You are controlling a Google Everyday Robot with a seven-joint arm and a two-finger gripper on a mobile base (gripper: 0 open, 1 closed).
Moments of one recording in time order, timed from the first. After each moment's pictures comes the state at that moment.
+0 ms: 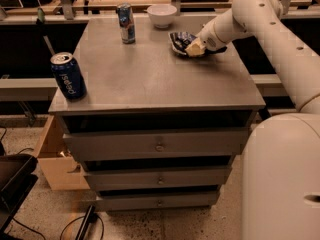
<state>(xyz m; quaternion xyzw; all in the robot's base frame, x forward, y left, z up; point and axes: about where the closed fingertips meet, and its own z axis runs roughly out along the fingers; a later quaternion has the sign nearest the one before) 0.820 -0.128 0.847 -0.47 0.78 0.07 0.39</state>
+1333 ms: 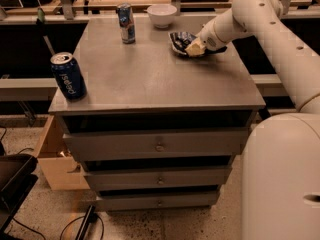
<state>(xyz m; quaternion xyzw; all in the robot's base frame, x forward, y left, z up) 0.820 -0.128 0.848 -0.47 0.78 0.07 0.39</state>
